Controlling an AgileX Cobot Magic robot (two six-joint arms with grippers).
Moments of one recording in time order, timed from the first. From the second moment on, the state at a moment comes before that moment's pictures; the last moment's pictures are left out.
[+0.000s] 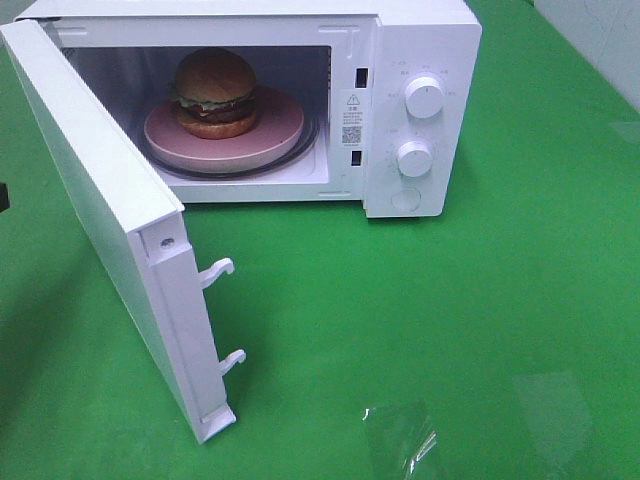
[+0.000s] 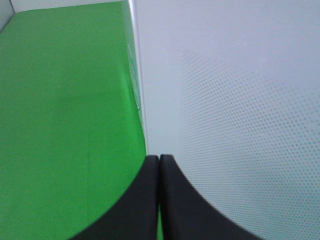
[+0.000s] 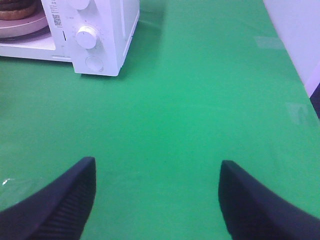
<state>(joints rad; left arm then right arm) 0.05 1.48 -0.40 0.39 -0.72 -0.19 0.07 0.00 -0.49 -0.02 0.97 0.00</state>
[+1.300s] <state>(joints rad) -0.36 1.80 -0.68 0.25 -0.74 -0.16 0.07 0.00 -0.49 -0.02 0.97 0.00</state>
